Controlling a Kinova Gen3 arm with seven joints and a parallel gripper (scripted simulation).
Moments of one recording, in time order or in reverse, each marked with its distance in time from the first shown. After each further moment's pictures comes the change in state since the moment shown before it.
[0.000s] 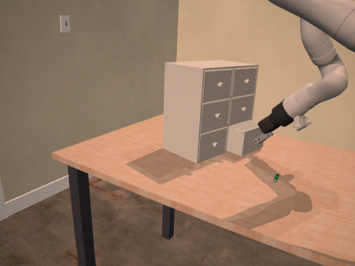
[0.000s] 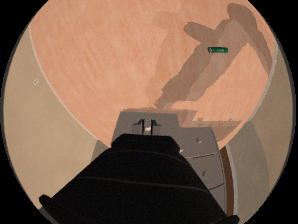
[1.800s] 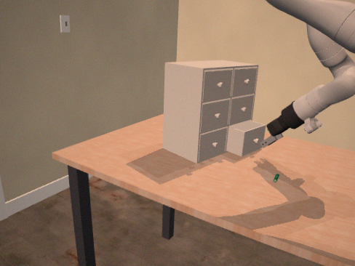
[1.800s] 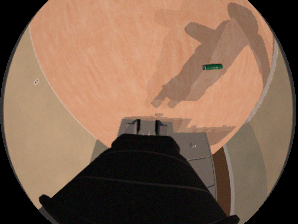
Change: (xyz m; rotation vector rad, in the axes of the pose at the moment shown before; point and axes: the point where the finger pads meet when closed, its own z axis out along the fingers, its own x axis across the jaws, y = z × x) arm 0.003 -0.023 -0.026 -0.006 0.006 -0.013
